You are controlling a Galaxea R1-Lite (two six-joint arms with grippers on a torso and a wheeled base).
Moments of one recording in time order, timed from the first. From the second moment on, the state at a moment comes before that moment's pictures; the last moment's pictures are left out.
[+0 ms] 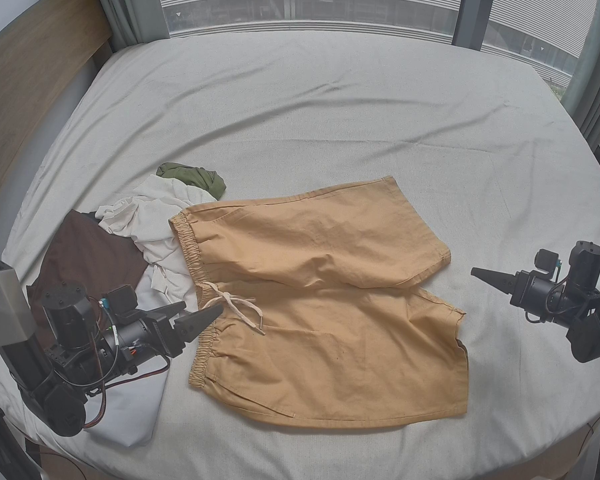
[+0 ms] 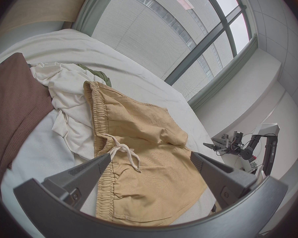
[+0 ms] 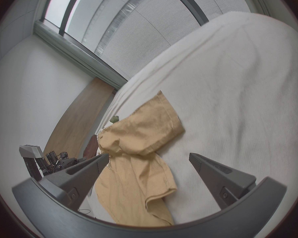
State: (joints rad) left arm -0.26 1.95 -0.22 -1.54 -0.38 -0.40; right arm -0.10 1.98 -0.43 -1.27 0.75 0.42
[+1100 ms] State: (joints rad) left arm -0.27 2.00 -0.23 -1.54 -0.37 -0.40; right arm -0.01 2.07 -0.46 -1.11 0.66 0.47
